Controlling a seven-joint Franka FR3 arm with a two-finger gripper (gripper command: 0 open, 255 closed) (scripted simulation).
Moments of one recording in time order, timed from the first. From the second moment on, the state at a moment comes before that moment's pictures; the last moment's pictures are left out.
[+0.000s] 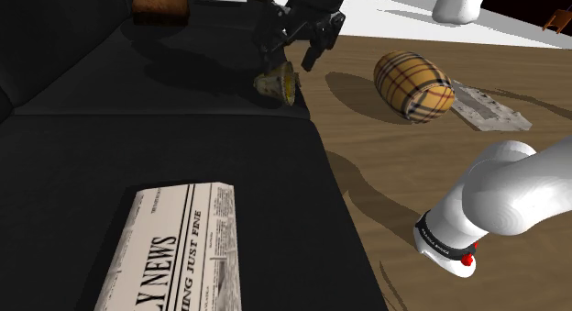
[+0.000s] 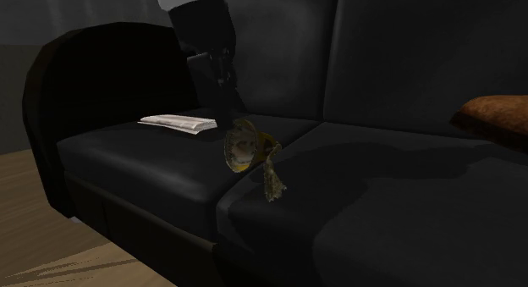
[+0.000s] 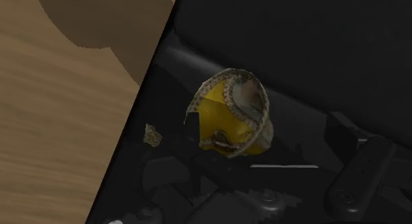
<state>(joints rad) 0.12 -0.53 0.46 -2.06 0.20 1.84 0.56</state>
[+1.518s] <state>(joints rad) 0.12 -0.53 0.47 -2.08 0.20 1.86 0.56</state>
